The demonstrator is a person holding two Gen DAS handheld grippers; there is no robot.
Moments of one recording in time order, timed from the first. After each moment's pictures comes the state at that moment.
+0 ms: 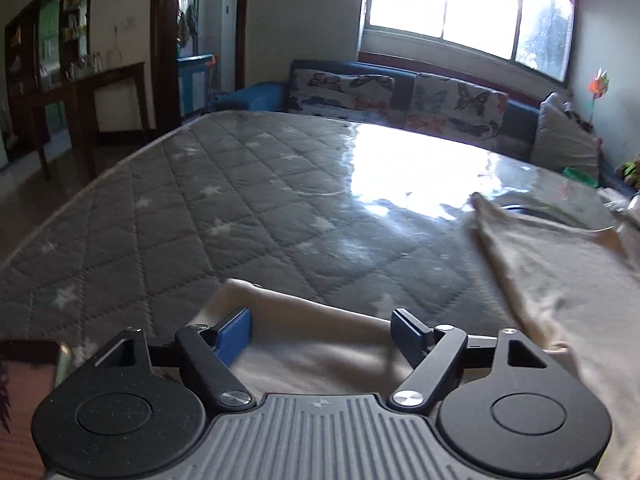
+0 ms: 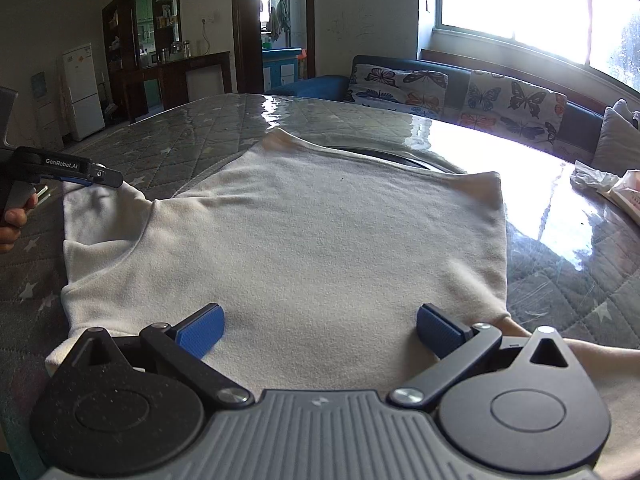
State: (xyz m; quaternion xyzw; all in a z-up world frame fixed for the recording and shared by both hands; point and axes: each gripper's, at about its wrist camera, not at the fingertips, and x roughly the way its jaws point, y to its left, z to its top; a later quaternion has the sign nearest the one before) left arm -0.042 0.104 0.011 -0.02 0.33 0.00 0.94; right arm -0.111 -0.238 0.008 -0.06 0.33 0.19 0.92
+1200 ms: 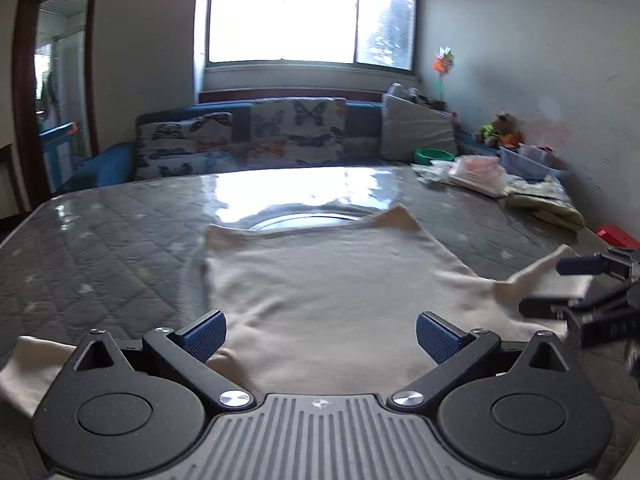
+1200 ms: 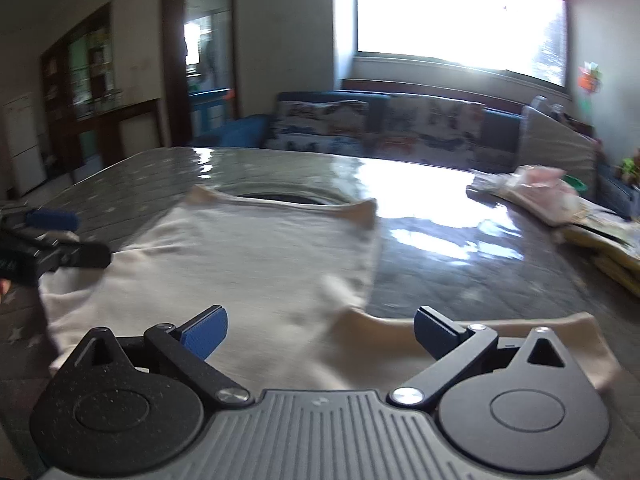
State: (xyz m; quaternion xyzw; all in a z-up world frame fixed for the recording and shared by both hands) left arm -0.113 -0.066 0.054 0.04 0.27 -0.22 0.93; right arm -0.160 -0.307 0.052 -0.01 0.29 0.06 0.95
